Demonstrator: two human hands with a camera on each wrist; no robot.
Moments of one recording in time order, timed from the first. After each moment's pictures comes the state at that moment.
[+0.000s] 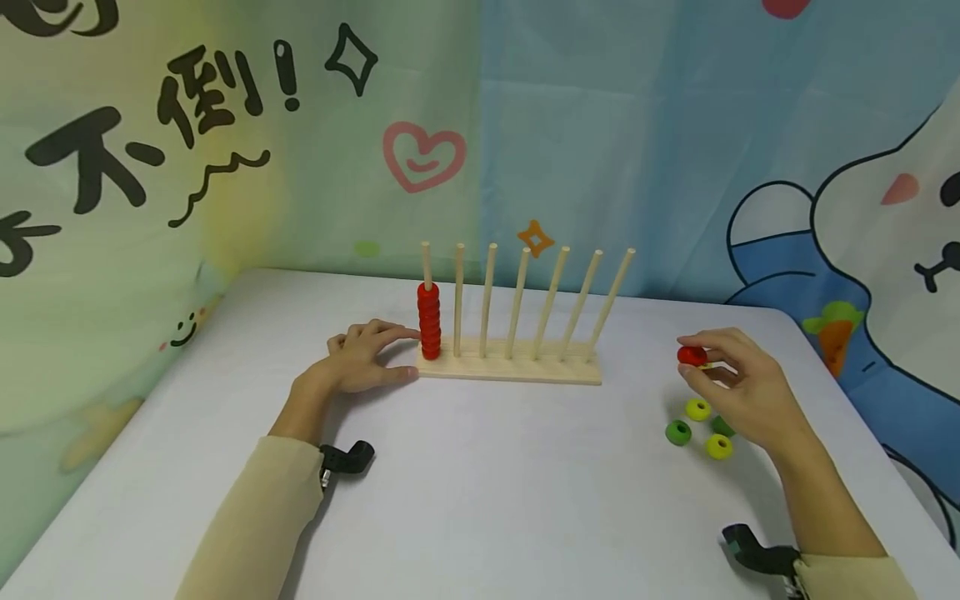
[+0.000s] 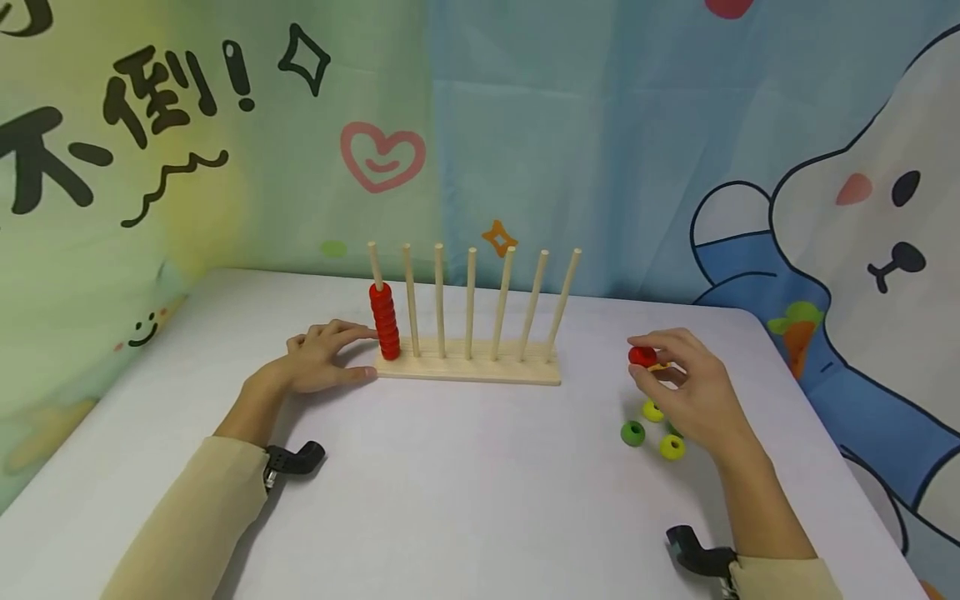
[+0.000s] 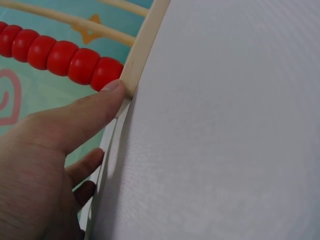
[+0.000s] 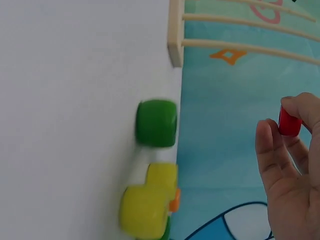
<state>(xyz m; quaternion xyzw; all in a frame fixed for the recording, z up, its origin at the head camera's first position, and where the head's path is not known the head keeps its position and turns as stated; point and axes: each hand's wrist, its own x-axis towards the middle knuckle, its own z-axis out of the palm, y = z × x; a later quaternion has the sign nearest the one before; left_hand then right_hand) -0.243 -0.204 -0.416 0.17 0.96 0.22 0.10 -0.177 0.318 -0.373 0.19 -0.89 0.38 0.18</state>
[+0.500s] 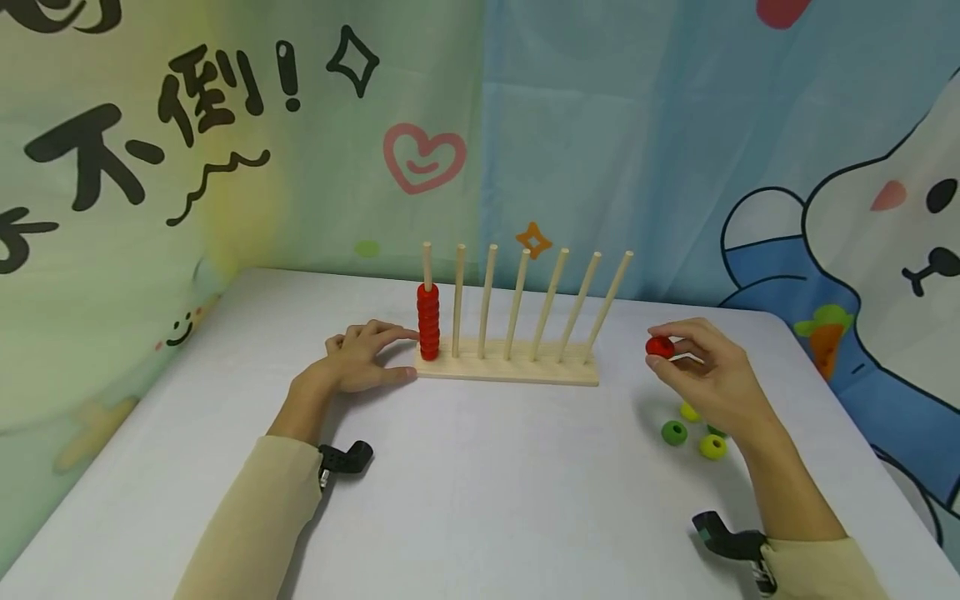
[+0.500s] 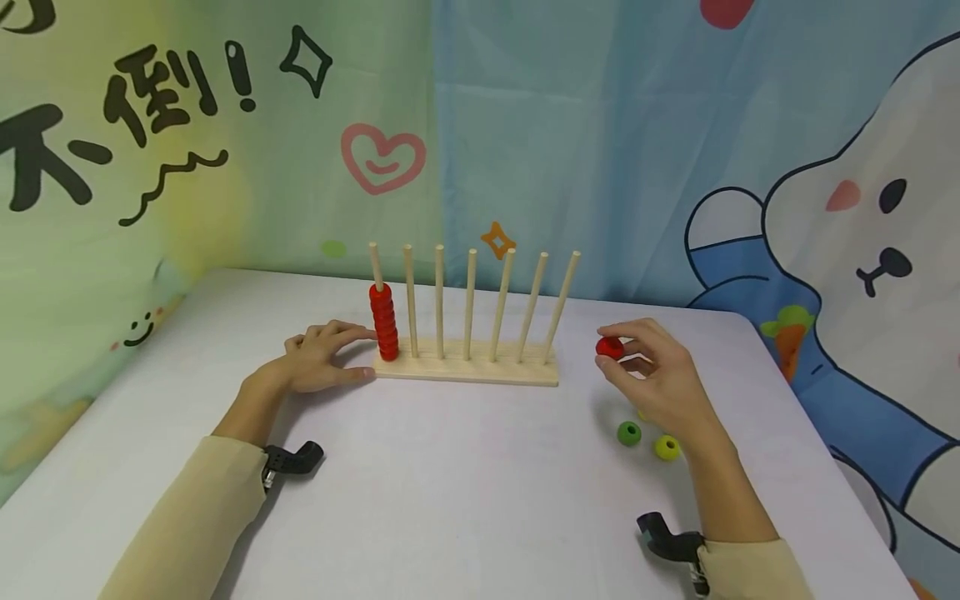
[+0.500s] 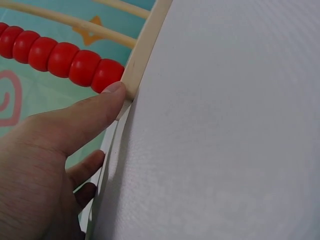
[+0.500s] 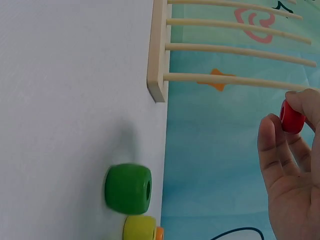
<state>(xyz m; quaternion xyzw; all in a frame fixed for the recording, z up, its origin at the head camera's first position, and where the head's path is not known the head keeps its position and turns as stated) -0.244 -0.200 -0.415 0.16 0.96 0.22 0.10 -0.185 0.289 -0.361 0.25 -0.85 0.44 0.16</state>
